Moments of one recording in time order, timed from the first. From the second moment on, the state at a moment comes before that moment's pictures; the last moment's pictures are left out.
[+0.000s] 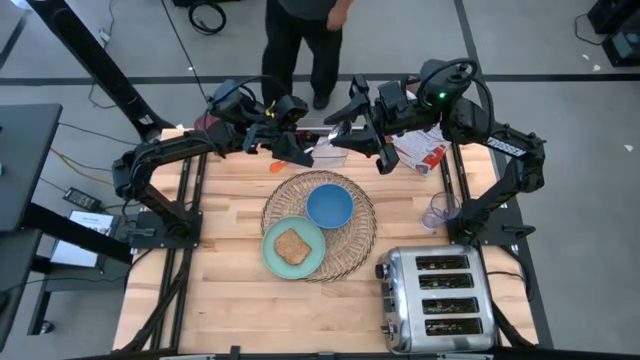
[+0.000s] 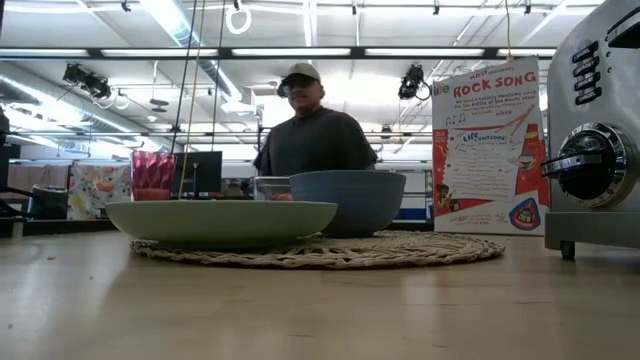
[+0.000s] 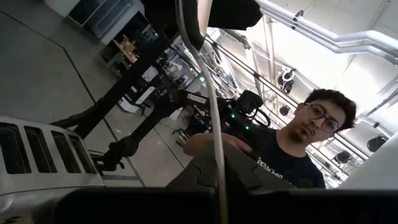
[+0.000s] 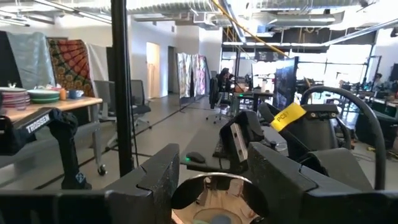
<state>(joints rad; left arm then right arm) 0.37 1.57 1.49 0.70 1.14 -1.30 -0.15 1.52 1.93 -0.26 -0.46 0.00</state>
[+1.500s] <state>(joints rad) 0.19 1.57 1.49 0.04 -0.52 0.11 -0.09 1.37 1.61 -0.43 0.50 0.78</state>
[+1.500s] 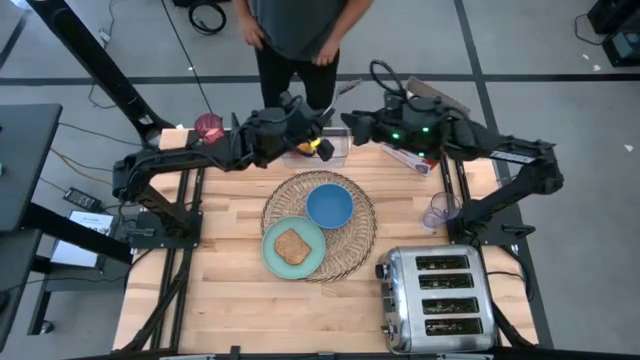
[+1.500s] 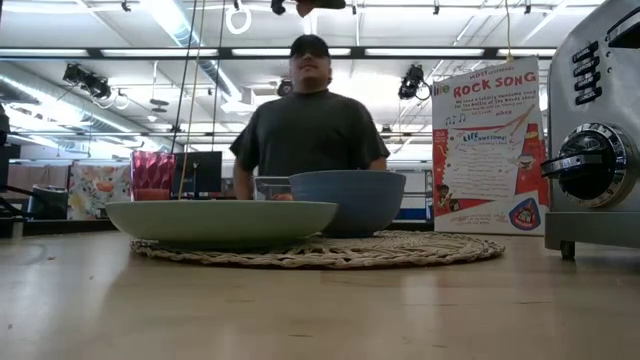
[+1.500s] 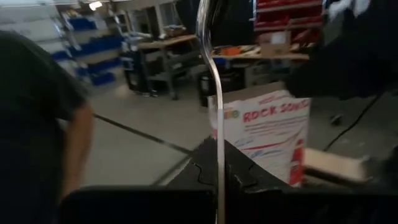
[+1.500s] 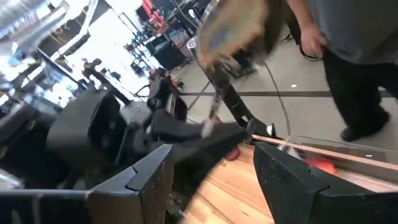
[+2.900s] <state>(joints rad) 0.12 1.57 1.49 0.10 -0.64 0.28 -0.16 1.46 1.61 -0.19 0.39 0.79</state>
